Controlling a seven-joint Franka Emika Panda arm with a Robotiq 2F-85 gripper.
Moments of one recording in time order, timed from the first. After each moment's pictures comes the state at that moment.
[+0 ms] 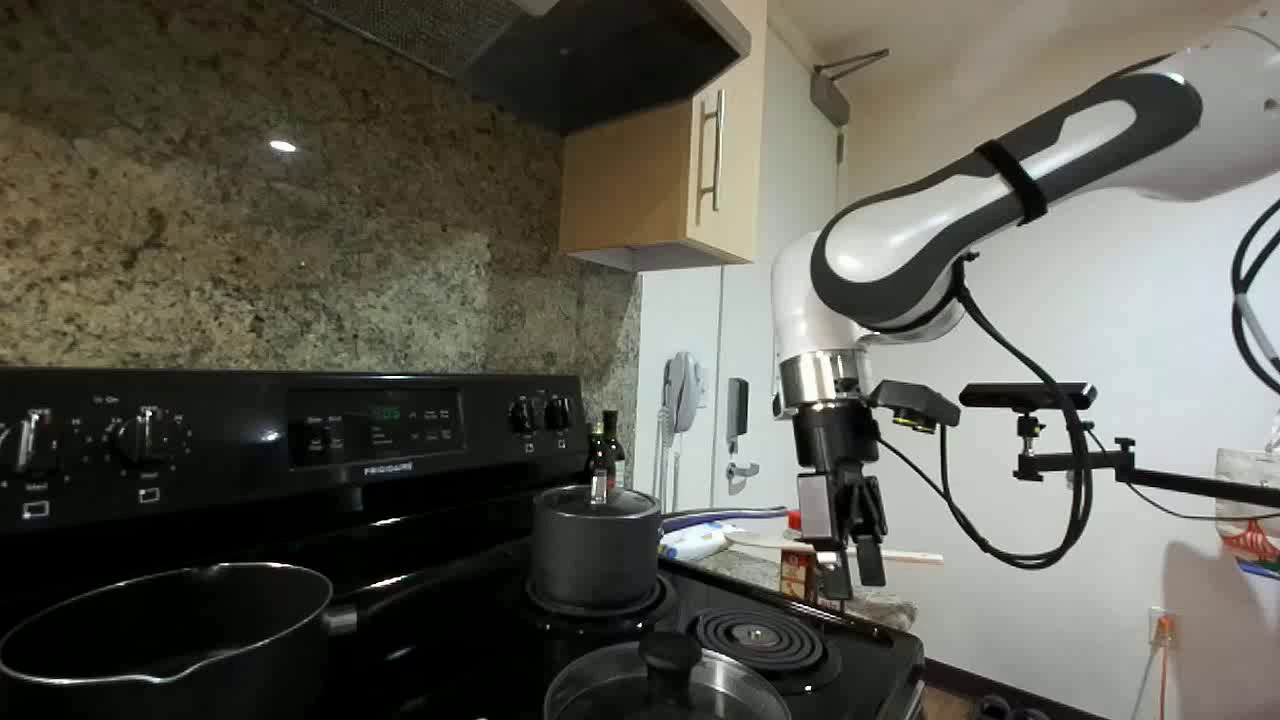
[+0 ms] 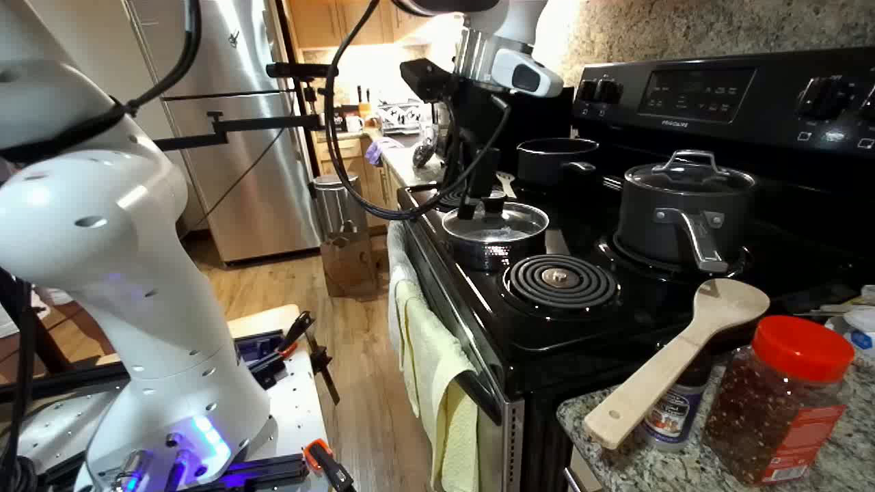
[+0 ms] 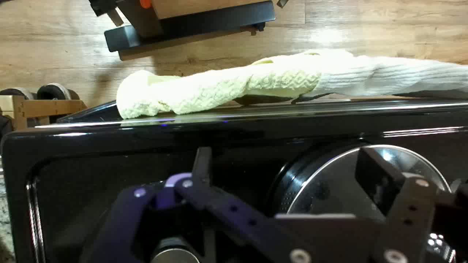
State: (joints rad) arm -0.04 -0.29 -0.13 -2.38 0.13 1.86 0.02
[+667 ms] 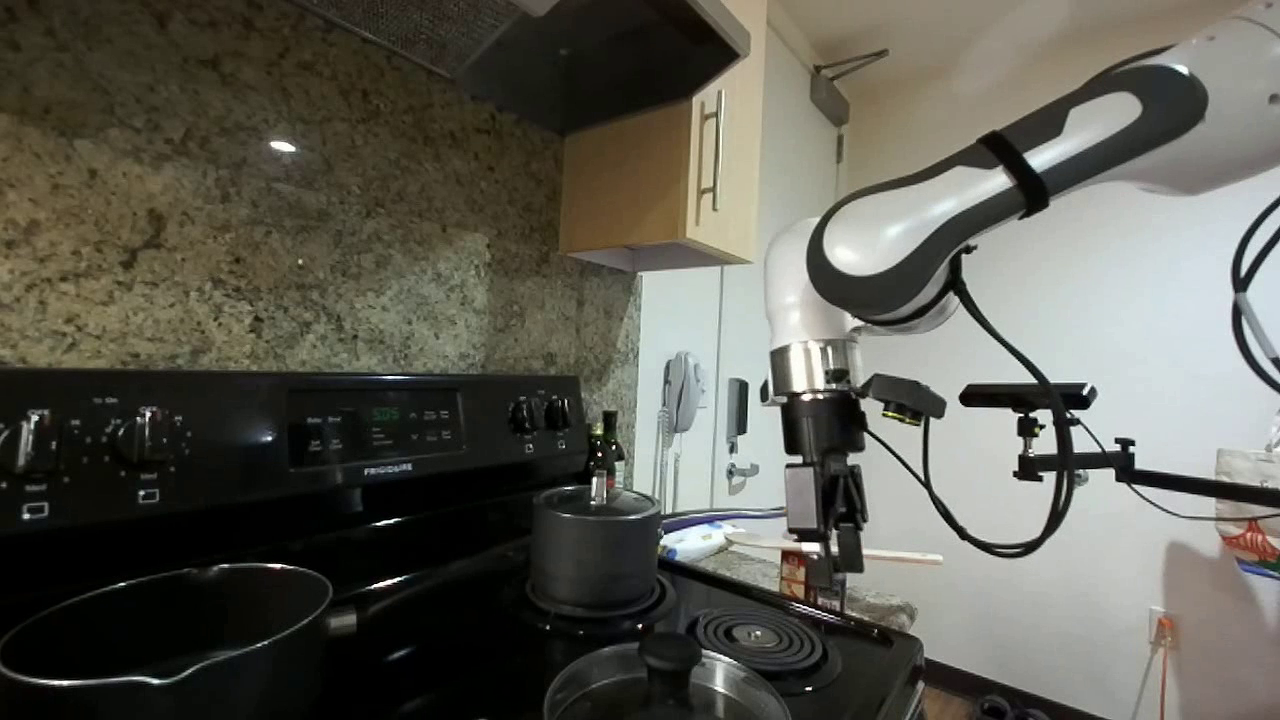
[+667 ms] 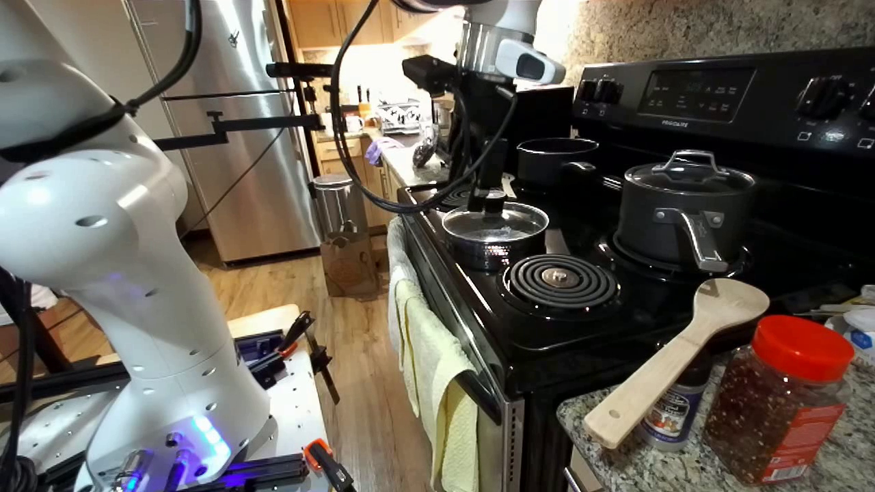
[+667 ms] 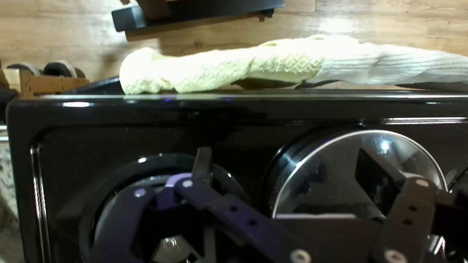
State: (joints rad) arm -0.04 -0.29 -0.11 -2.36 0.10 1.89 0.00
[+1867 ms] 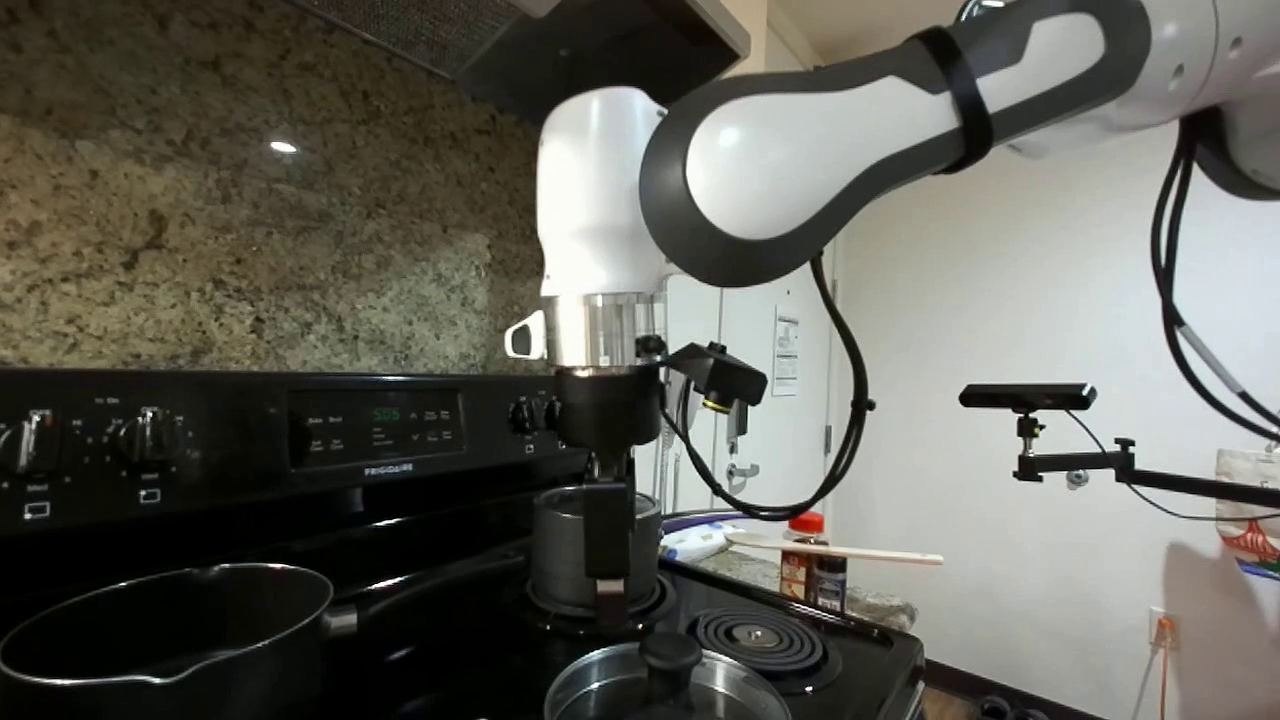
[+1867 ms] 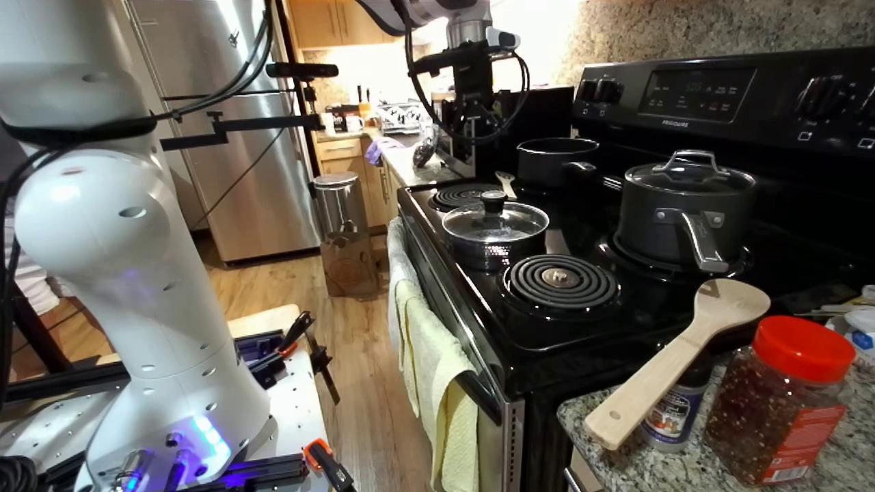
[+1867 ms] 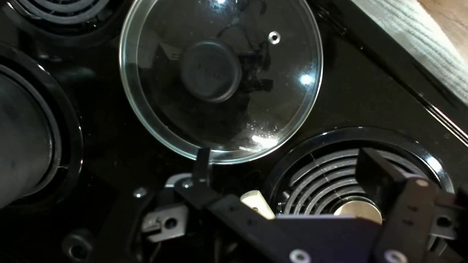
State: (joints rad) arm 0.17 0.05 0.15 -1.93 -0.15 1.93 -0.08
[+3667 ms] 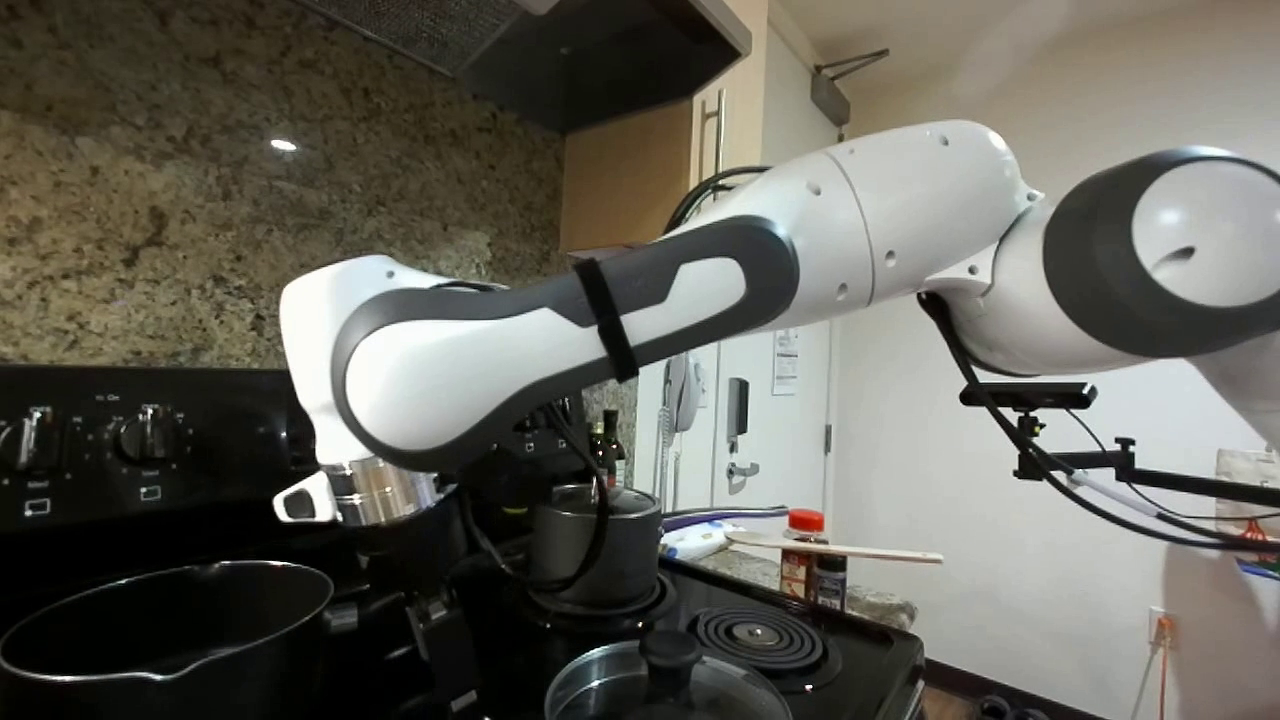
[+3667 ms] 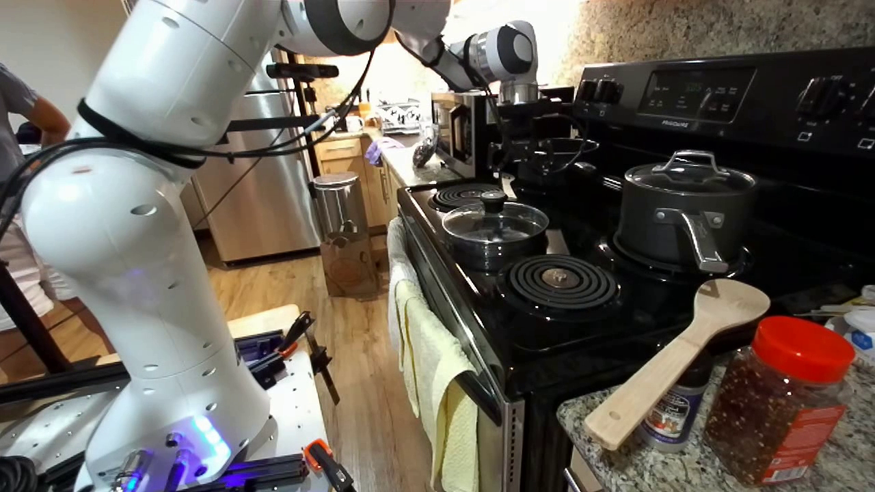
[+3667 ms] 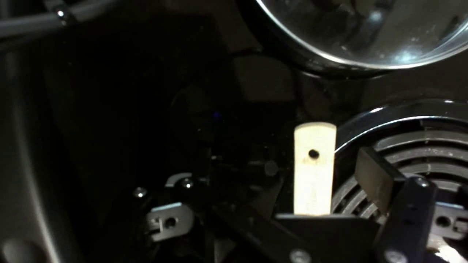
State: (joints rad) arm 0.22 0.71 0.16 -1.21 -0.31 1.69 -0.55
